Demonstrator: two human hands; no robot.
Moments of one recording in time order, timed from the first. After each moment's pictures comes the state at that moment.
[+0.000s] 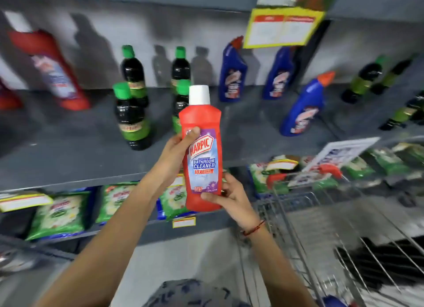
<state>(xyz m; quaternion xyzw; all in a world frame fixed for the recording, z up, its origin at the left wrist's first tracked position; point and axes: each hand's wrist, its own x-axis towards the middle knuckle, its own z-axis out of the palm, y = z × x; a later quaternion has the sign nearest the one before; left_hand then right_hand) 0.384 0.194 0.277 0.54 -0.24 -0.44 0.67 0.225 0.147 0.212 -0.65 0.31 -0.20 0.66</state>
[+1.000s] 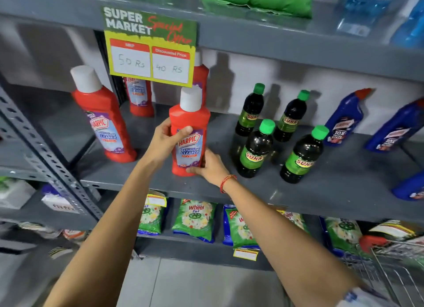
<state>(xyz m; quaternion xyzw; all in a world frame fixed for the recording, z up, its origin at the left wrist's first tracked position) 0.634 0.384 0.295 0.63 -0.29 -0.16 0.70 0.552 0.261 0.239 -0.87 0.15 -0.09 0.47</state>
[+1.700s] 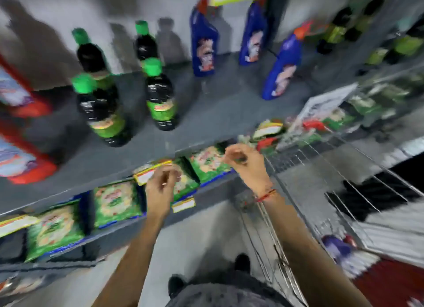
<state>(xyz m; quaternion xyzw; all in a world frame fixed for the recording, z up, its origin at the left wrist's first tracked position) 0.369 0.258 0.171 0.70 -0.30 -0.26 0.59 0.203 0.122 0.208 -0.69 0.43 -0.31 0.50</state>
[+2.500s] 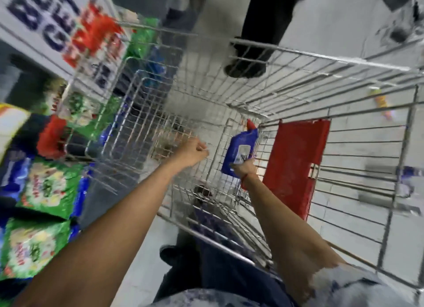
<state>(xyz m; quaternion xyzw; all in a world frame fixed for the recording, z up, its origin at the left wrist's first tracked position) -0.003 0.012 0.007 0.53 -0.63 -0.55 -0.10 -0.147 0.115 -0.065 -0.07 0.84 -0.16 0.51</state>
